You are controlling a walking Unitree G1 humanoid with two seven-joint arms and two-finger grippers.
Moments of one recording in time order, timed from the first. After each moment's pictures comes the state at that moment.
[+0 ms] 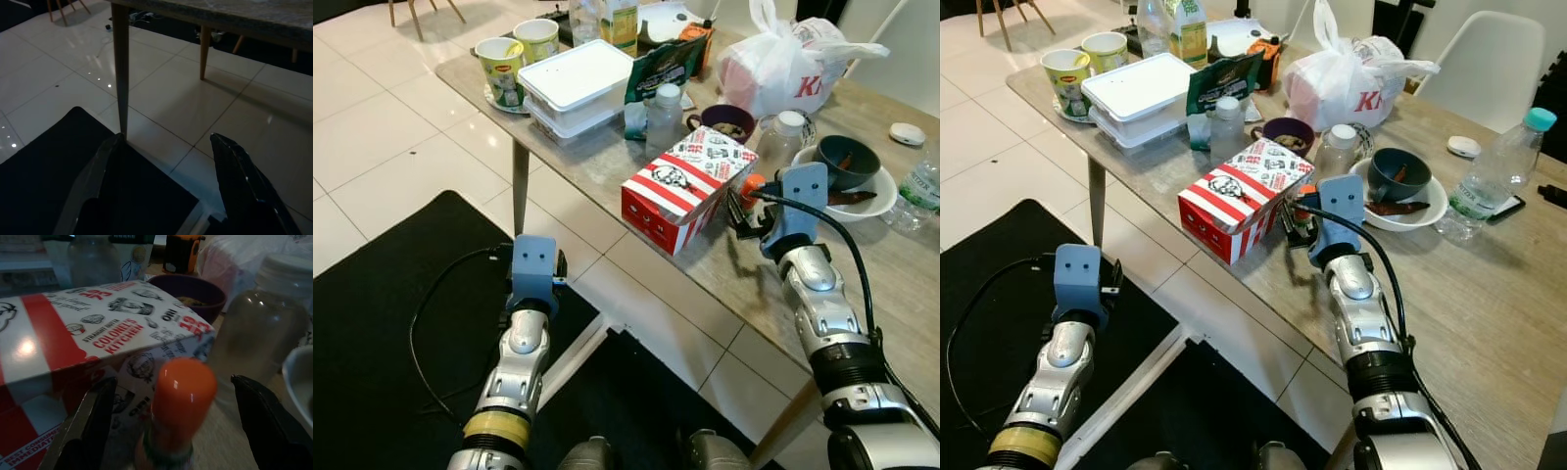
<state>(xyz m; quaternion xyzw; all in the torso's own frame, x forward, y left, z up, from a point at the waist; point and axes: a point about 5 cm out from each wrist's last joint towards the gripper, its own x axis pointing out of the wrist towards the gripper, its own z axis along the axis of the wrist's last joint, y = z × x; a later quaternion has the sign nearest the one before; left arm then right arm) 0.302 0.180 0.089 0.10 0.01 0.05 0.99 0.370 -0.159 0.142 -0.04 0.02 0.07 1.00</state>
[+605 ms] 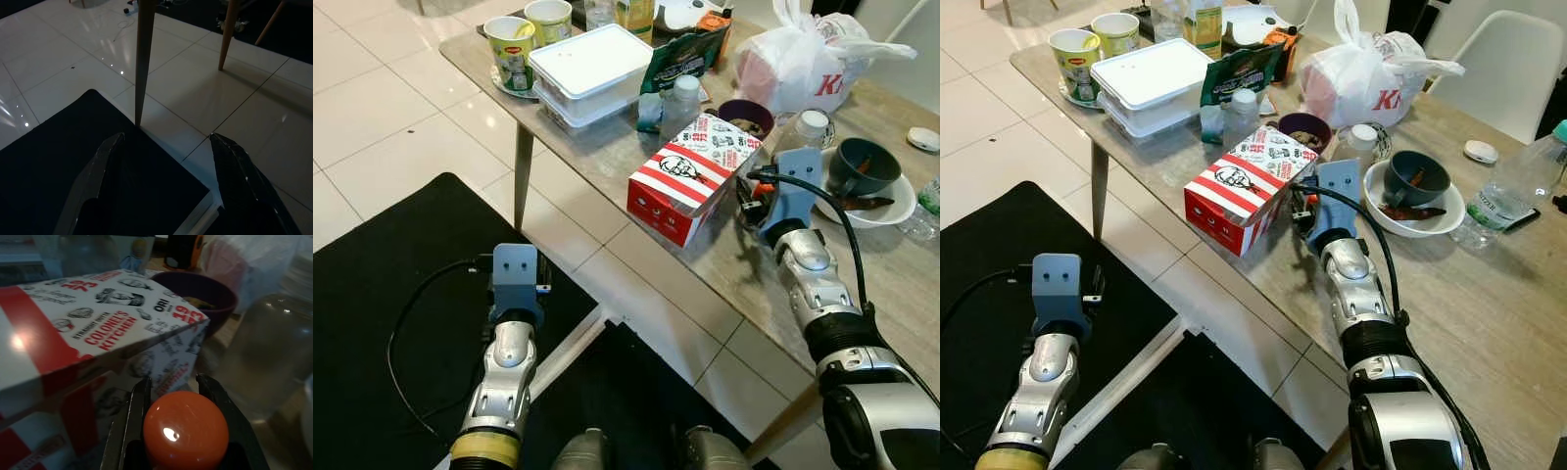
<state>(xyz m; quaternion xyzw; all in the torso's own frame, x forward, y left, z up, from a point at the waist) 0.291 0.192 0.090 0.09 0.01 0.08 0.99 0.382 -0.170 0.146 -0.04 0.03 0.04 1.00</state>
